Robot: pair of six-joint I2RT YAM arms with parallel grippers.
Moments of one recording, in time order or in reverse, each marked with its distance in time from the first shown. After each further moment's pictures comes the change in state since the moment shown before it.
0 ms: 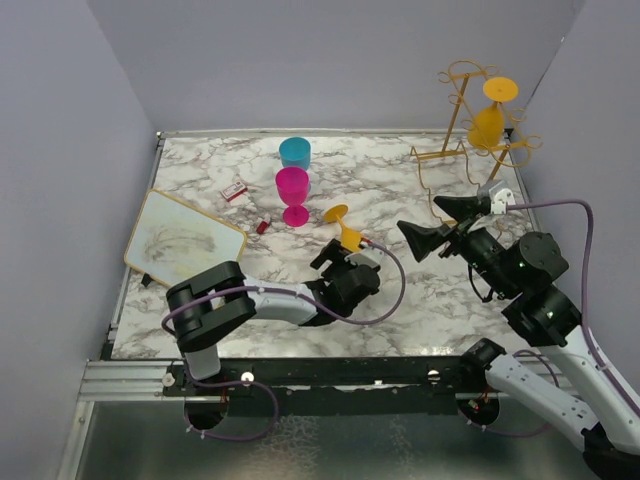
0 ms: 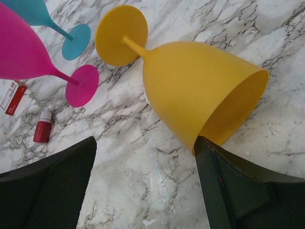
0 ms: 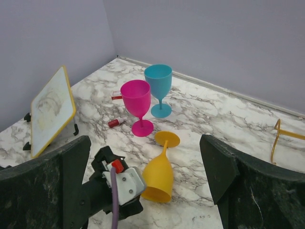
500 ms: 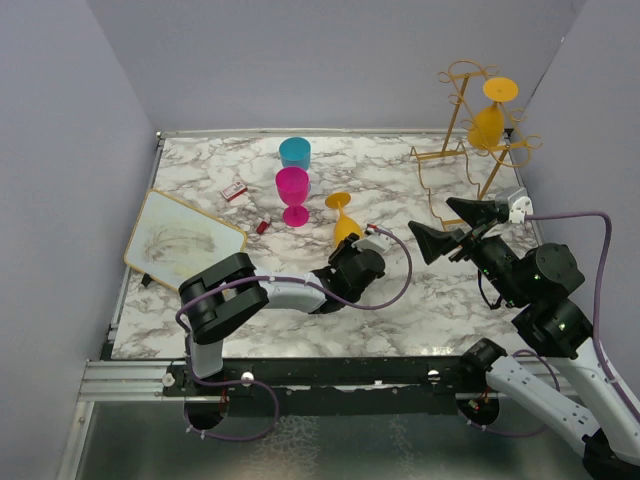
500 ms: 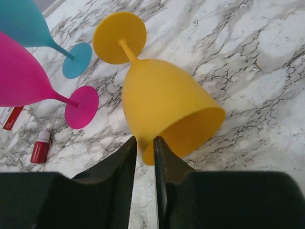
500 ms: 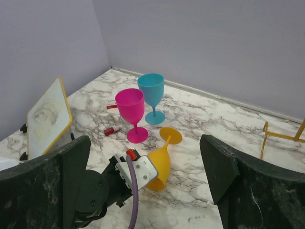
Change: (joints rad) left arm 0.060 0.127 0.127 0.077 0.021 0.073; right arm 0.000 -0.072 -0.001 -0.020 0.039 0.000
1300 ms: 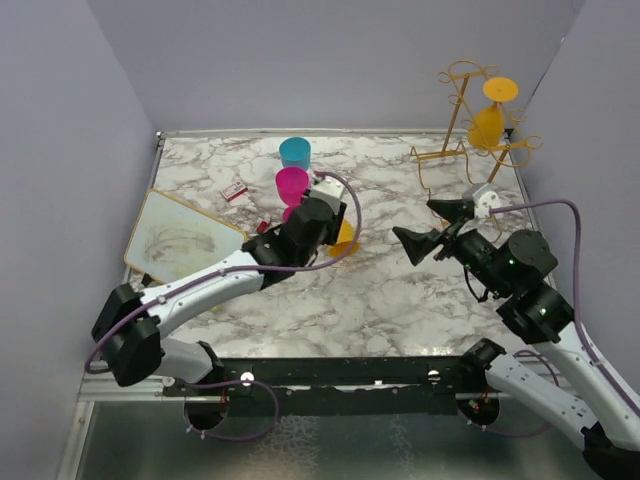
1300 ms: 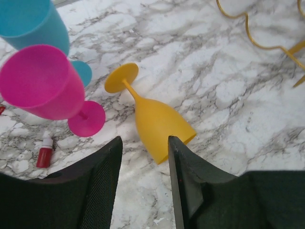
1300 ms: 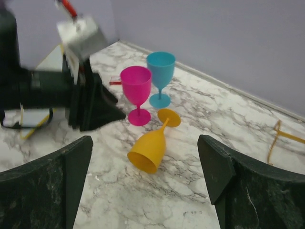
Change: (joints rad) left arm 0.171 -0.435 0.073 -0.426 0.394 -0.213; right arm 0.000 0.066 -0.013 0.006 -0.050 -0.050
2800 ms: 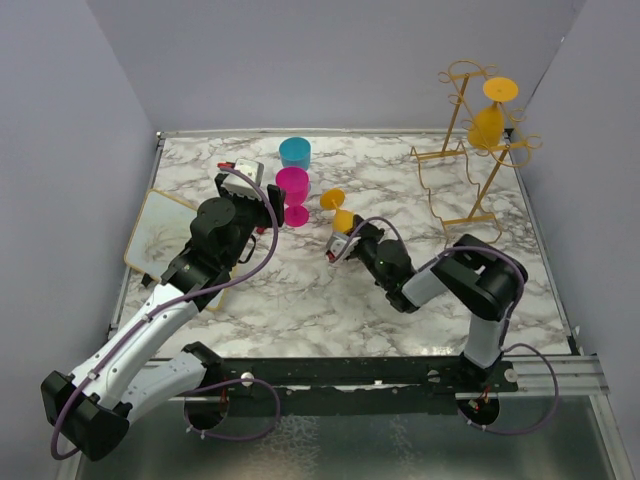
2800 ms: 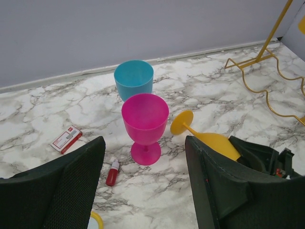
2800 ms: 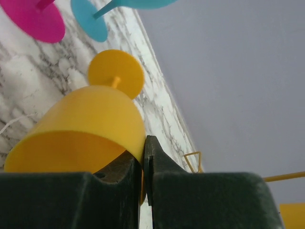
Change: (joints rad) left arm 0.353 -0.498 -0.164 0.052 0.230 0.105; right arm 0.148 1.278 -0.315 1.483 0.248 -1.078
